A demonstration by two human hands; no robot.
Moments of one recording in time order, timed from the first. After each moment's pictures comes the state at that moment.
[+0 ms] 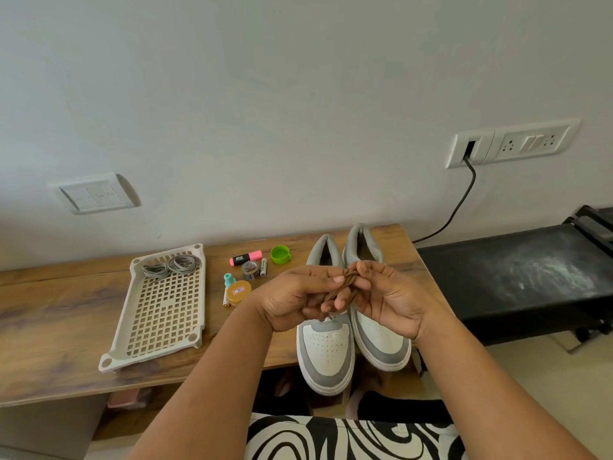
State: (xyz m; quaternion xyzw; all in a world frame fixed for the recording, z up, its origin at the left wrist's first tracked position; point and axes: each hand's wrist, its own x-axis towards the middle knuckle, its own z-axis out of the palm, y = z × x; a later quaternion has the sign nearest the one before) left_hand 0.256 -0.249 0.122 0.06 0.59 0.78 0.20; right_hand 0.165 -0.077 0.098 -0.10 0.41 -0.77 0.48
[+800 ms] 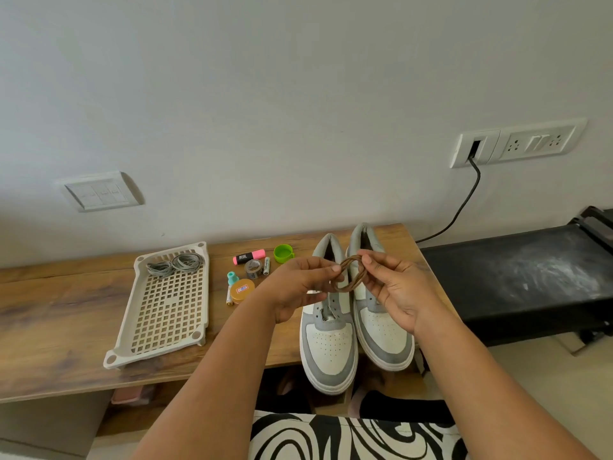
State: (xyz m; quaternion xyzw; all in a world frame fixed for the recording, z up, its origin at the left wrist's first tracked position) left_hand 0.246 -0.256 0.114 -0.18 0.66 0.73 0.08; right_hand 0.167 -0.084 0.102 -0.03 0.47 -0.83 0.30
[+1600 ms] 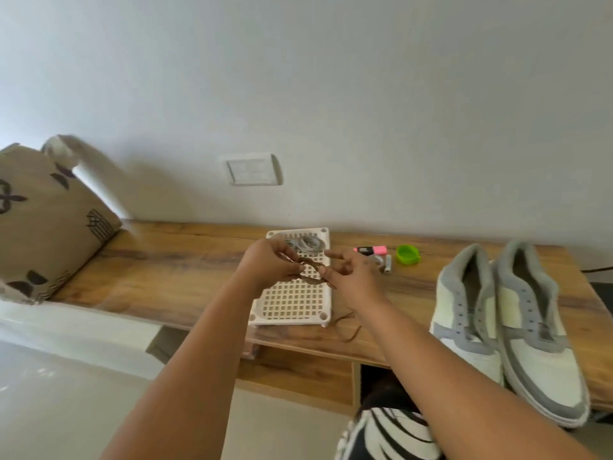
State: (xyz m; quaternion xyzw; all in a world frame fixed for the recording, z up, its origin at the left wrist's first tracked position) left_hand 0.394 -0.455 0.129 -0.42 0.76 0.48 -0.13; right_hand 0.285 -0.324 0.079 -0.27 0.71 -0.60 0.25
